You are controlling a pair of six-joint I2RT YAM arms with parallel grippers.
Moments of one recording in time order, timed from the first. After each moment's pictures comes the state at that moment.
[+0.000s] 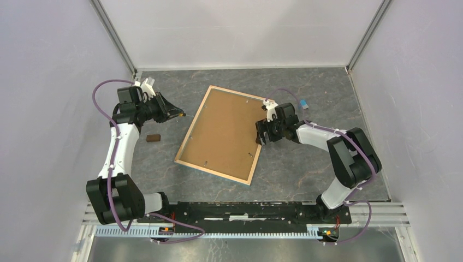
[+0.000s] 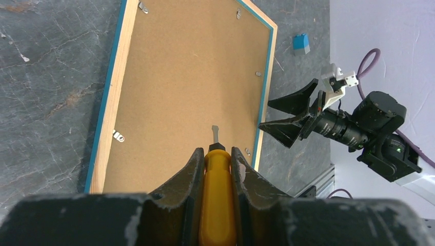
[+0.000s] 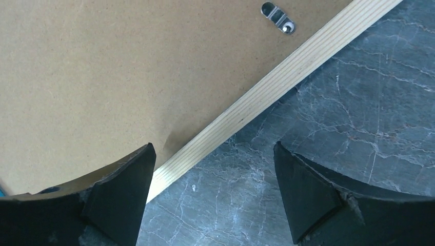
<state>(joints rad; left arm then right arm) 0.18 1.28 1.05 -0.49 0.73 -0.40 0.43 1.67 0.86 -0.07 -0.26 0.07</state>
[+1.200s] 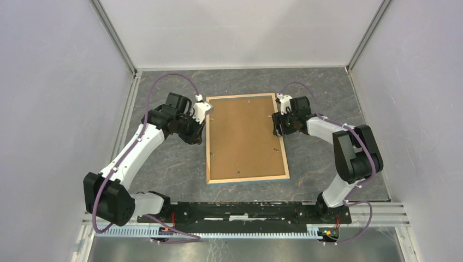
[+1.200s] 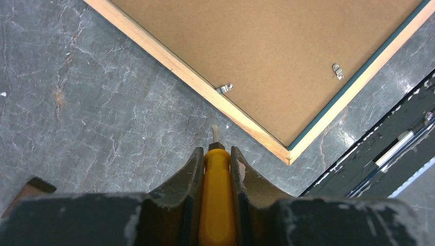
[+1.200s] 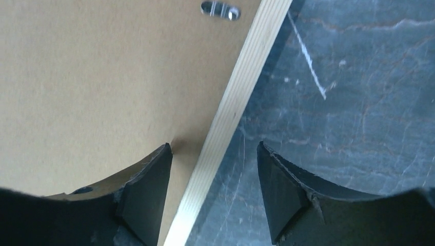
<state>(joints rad) -0.33 1.28 1.10 -0.87 0.35 0.32 0.27 1.71 0.94 -0.13 -0.19 -0.06</state>
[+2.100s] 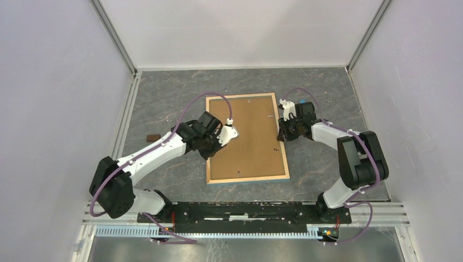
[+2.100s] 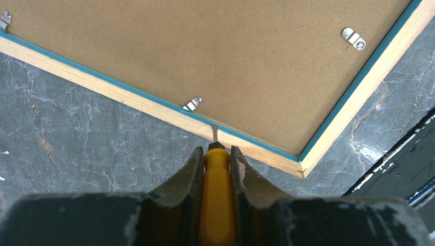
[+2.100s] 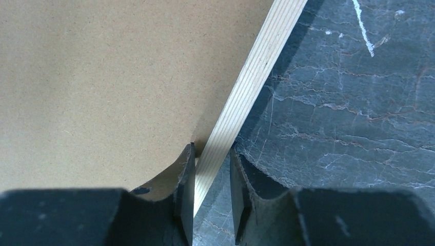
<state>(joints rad) -0.69 1.35 0.98 -0.73 0.09 0.39 0.23 1.63 0.82 -0.16 -0.34 -0.10</state>
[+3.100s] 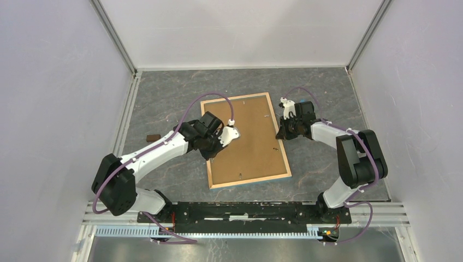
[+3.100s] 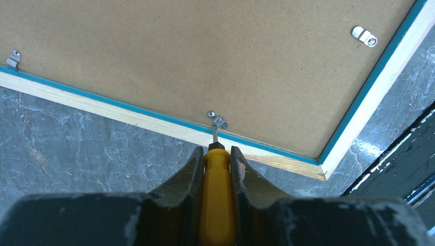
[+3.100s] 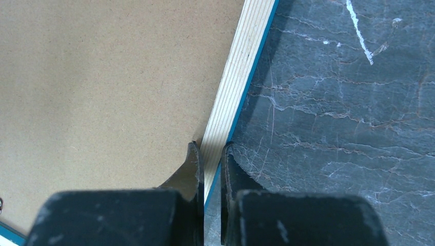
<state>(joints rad) -0.71 1.38 0.98 -0.72 0.10 0.40 0.23 1.64 0.83 -0.13 -0.34 -0.05</state>
